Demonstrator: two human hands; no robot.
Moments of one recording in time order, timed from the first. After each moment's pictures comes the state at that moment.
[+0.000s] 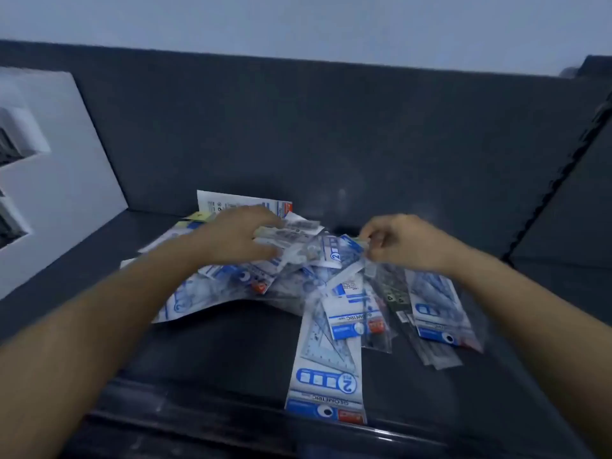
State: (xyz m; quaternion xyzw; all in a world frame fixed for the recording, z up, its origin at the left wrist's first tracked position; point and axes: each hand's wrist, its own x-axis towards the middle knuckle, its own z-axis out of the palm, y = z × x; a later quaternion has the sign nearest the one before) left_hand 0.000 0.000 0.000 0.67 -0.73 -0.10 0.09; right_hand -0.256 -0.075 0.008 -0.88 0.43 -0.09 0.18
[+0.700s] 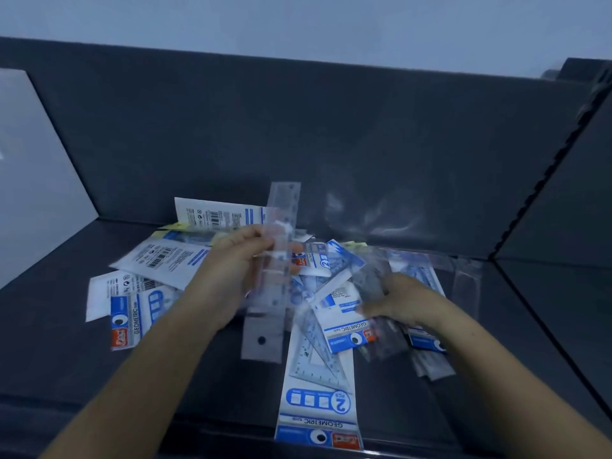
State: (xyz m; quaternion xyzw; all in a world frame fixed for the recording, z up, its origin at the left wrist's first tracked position) left_hand -0.054 0.025 -0.010 0.47 -0.35 -0.53 0.61; right_hand -0.266 -0.050 -0.037 -0.75 0.59 -0.01 0.28
